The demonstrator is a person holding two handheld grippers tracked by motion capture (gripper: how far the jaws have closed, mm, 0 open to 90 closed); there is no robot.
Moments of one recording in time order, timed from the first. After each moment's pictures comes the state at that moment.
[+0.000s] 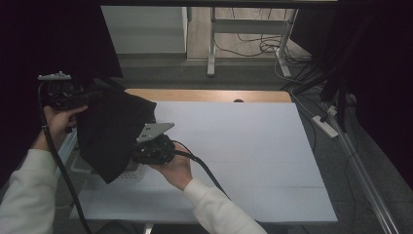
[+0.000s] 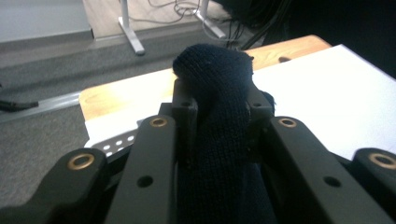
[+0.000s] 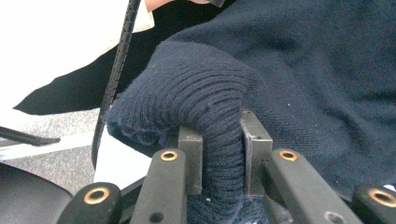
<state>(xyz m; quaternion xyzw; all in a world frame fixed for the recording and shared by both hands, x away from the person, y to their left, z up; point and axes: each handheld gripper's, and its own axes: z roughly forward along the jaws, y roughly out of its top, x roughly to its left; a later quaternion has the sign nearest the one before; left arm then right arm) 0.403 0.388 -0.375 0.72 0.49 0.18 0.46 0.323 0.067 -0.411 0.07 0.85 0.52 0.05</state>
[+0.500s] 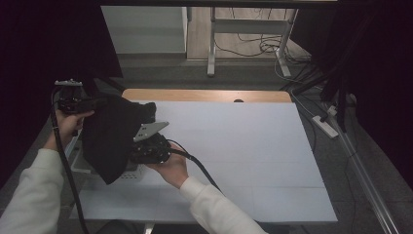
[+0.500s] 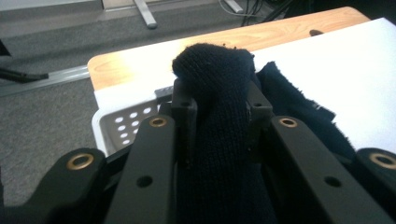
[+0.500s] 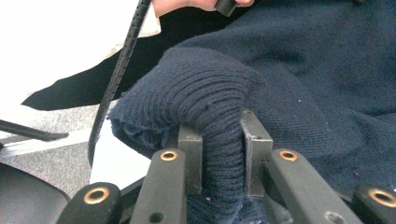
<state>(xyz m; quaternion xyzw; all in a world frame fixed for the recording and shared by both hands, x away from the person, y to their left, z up) 0.421 0.393 -0.409 0.72 0.52 0.17 0.42 0.333 0.080 -0.426 0.08 0.86 0.51 0.02</state>
